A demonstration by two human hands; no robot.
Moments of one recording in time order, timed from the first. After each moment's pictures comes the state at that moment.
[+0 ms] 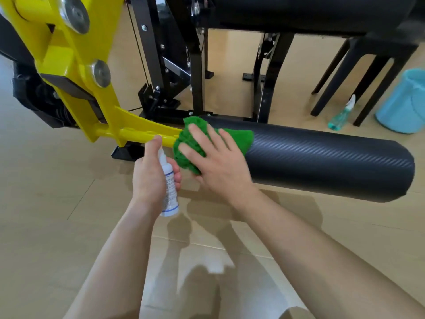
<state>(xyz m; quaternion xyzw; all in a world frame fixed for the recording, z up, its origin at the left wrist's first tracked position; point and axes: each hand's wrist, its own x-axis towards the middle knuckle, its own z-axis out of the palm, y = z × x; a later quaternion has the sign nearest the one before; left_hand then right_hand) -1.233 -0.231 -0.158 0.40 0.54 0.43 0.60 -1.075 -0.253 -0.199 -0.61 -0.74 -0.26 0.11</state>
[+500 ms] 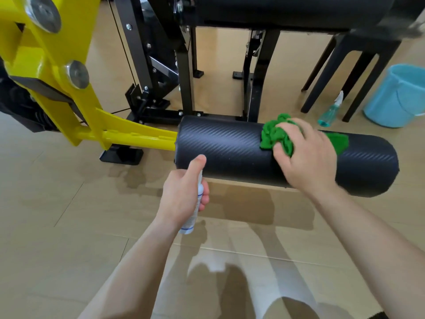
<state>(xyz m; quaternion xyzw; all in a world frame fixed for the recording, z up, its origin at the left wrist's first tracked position) -1.186 -0.267 -0.178 0.56 0.50 0.29 0.59 -0.938 -0.340 -0.166 -0.77 -0.56 -0.19 0.23</state>
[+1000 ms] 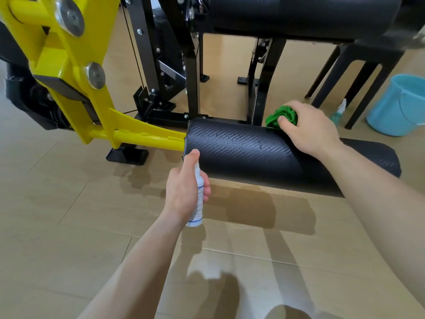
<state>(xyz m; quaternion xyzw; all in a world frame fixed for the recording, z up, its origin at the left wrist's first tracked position) -1.191 -0.263 -0.174 0.49 0.51 0.35 0.62 -0.916 -0.294 -0.114 -0.82 -0.54 -0.01 0.20</state>
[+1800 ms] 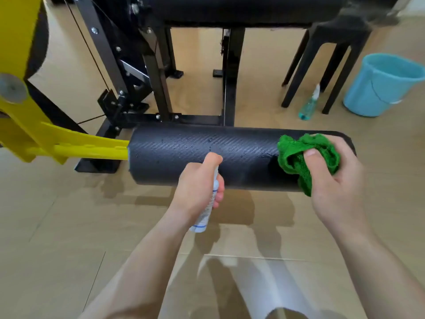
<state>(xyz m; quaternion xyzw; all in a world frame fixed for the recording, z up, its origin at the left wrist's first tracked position) -1.092 -0.294 -0.154 0.61 0.46 0.20 0.61 -0.925 -0.429 -0.135 -0.72 -0.37 0.03 0.59</state>
